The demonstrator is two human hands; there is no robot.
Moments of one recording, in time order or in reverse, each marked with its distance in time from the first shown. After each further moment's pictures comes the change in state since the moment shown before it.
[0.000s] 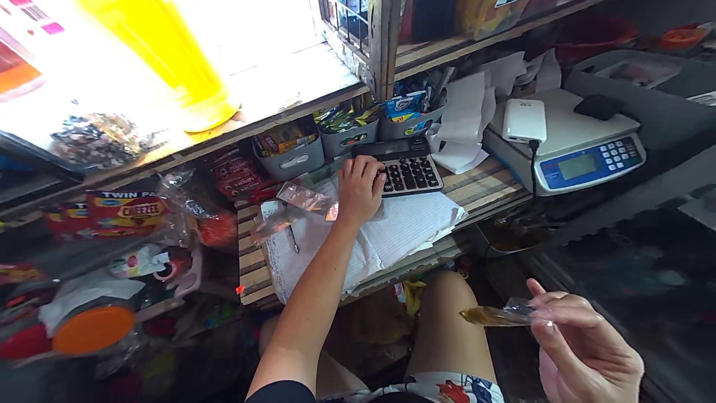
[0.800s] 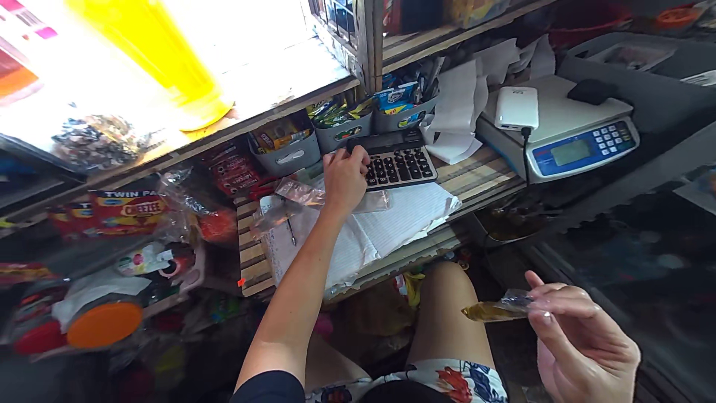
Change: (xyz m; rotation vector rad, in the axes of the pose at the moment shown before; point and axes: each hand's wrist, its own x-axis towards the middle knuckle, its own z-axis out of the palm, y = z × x) left_hand 0.017 0.018 -0.037 0.072 -0.116 -0.140; right_hand -0.008 -0.006 -0.005 0.015 0.033 0.012
